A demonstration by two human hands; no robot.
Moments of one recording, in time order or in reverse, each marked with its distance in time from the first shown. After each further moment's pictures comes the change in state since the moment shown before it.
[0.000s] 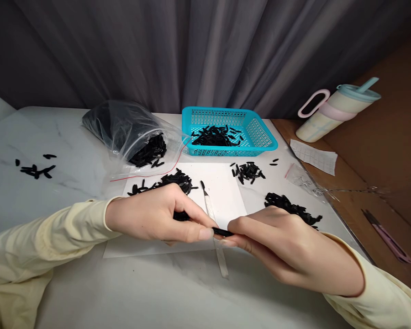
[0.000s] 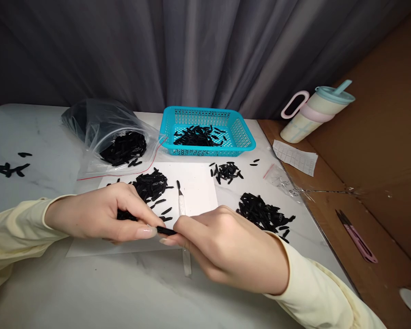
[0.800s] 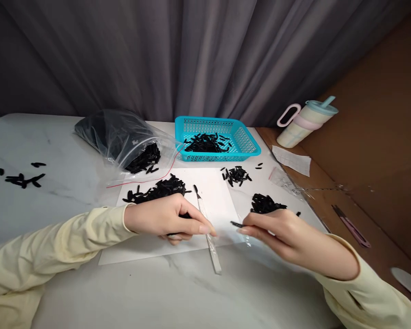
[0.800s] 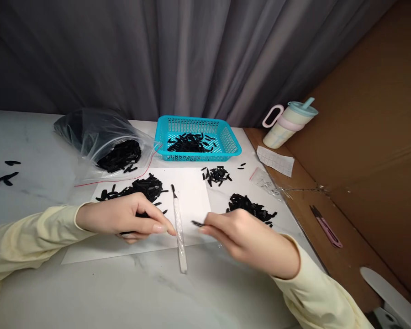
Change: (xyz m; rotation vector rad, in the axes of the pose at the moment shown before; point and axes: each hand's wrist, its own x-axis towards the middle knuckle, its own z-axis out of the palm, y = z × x) left_hand 0.012 -0.016 0.007 -0.365 -0.091 -0.104; right_hand -0.036 0.018 -0.002 0.066 -0.119 0.257
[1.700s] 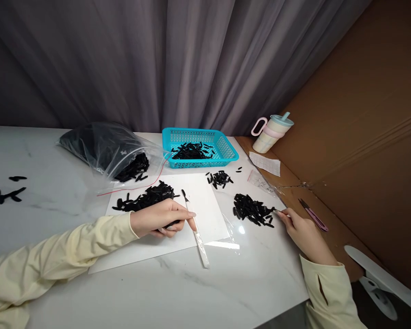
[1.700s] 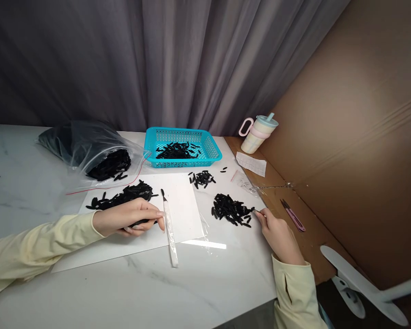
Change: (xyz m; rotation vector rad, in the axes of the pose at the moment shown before) left_hand 0.020 -0.023 0.002 -0.171 0.097 -0.048; right_hand -0.111 0.089 0.045 -0.326 0.426 0.906
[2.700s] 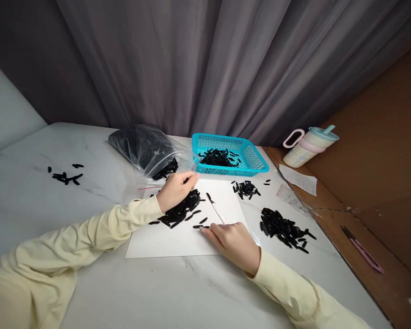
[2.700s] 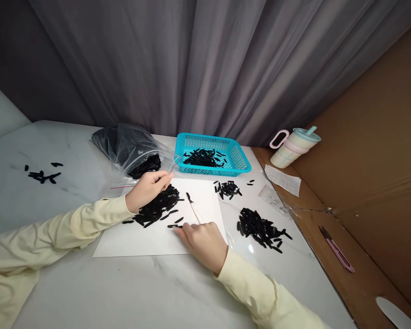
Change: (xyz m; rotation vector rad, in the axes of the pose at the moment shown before) left_hand 0.001 0.003 -0.038 0.753 0.938 0.539; right_hand -0.006 -0.207 0.029 0.019 -0.046 -0.858
